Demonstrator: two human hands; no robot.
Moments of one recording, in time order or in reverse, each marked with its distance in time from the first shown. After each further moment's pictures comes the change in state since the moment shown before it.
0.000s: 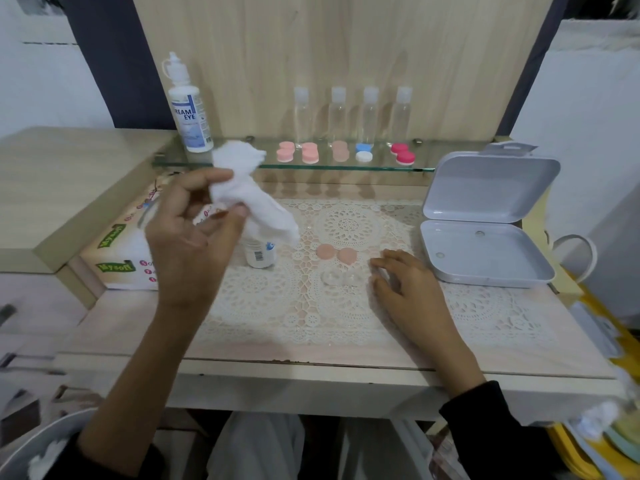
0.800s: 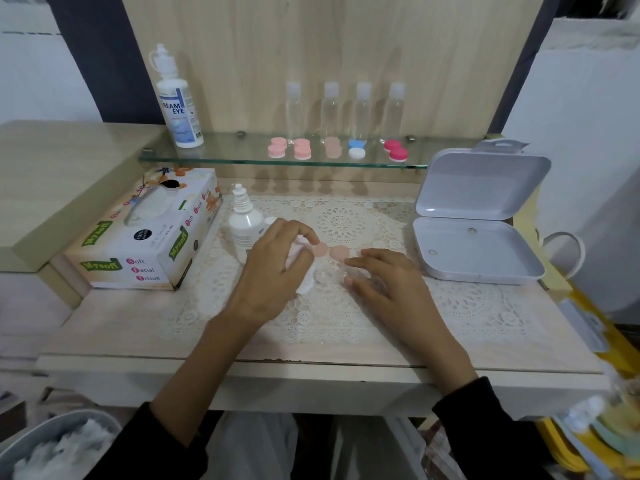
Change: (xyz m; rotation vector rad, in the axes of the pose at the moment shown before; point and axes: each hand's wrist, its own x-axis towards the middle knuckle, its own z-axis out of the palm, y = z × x) left_hand -0.032 -0.039 0.054 0.251 -0.515 -0.133; right_hand 0.001 -0.002 0.002 0.029 -0.016 -0.135
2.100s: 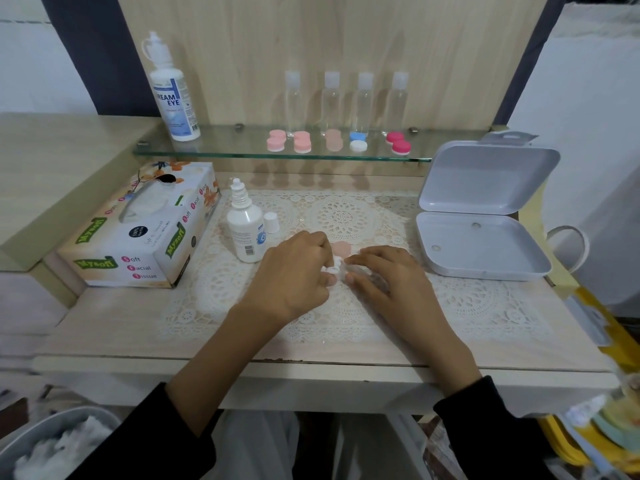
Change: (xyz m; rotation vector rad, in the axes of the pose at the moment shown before) left_hand 0.011 0.012 0.017 0.546 -0.286 0.037; right_hand 0.000 -0.002 0.003 -0.039 0.023 -0.032
